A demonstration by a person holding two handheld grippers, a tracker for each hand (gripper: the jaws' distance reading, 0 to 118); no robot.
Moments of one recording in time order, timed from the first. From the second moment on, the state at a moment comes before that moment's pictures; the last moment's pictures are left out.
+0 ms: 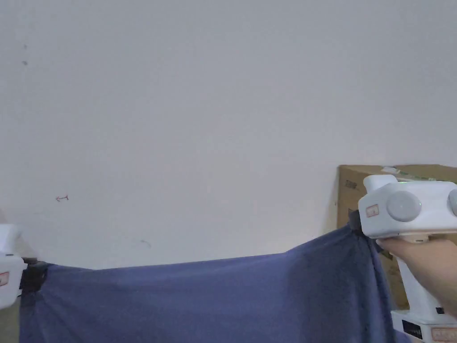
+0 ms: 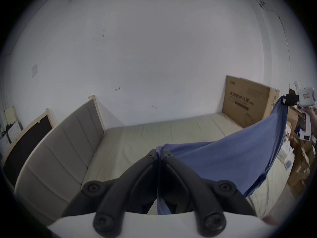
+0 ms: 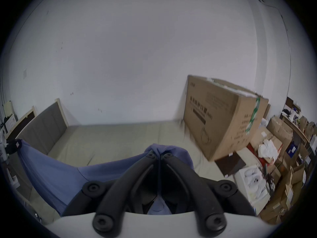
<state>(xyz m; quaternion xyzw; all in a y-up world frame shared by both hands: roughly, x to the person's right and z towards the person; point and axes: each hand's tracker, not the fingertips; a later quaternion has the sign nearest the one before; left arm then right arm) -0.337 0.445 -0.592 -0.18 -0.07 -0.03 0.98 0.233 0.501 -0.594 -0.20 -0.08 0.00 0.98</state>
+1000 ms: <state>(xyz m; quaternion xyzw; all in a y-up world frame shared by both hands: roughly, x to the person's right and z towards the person) -0.308 0.221 -0.662 -0.31 -0.06 0.07 0.95 0.233 0.248 -0.636 -0.29 -0.08 -0.05 0.95</state>
